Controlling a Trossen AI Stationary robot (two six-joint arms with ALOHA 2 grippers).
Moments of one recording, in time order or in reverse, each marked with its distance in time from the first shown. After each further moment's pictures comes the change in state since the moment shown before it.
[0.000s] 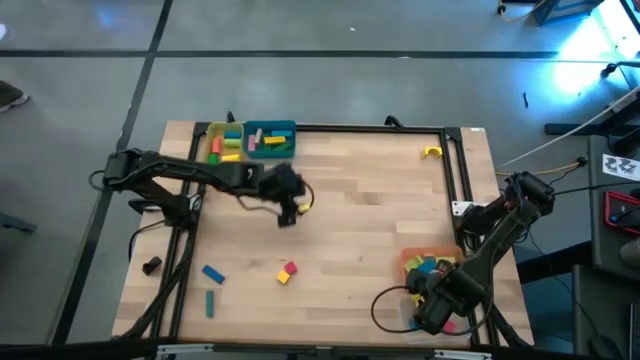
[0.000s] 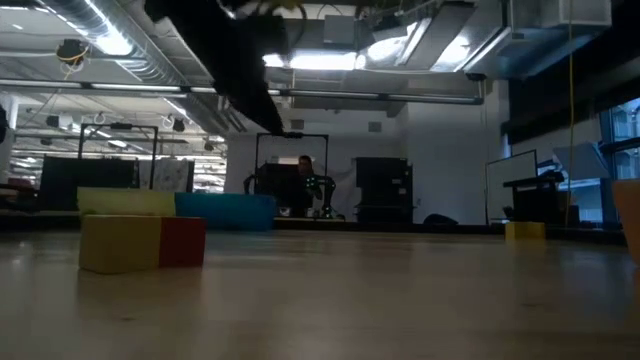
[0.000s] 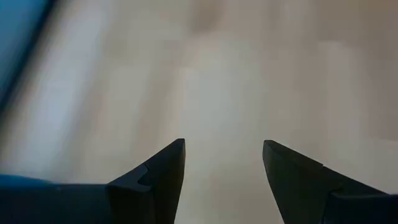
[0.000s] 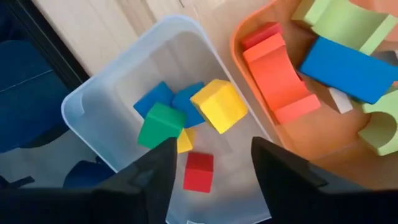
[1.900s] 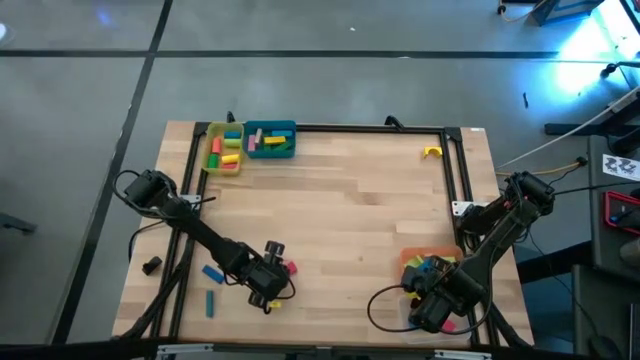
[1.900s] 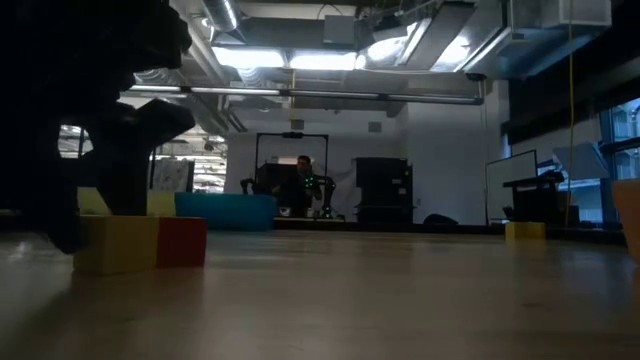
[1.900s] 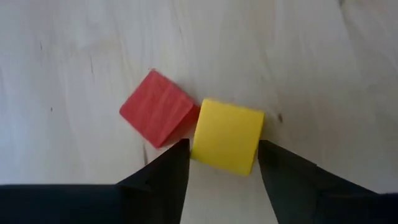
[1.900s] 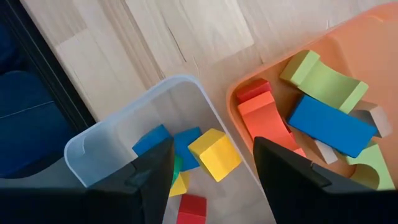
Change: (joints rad) left arm -0.635 0.300 -0.047 0.014 -0.111 -0.263; right arm -0.002 0.001 0.000 0.022 0.161 -0.062
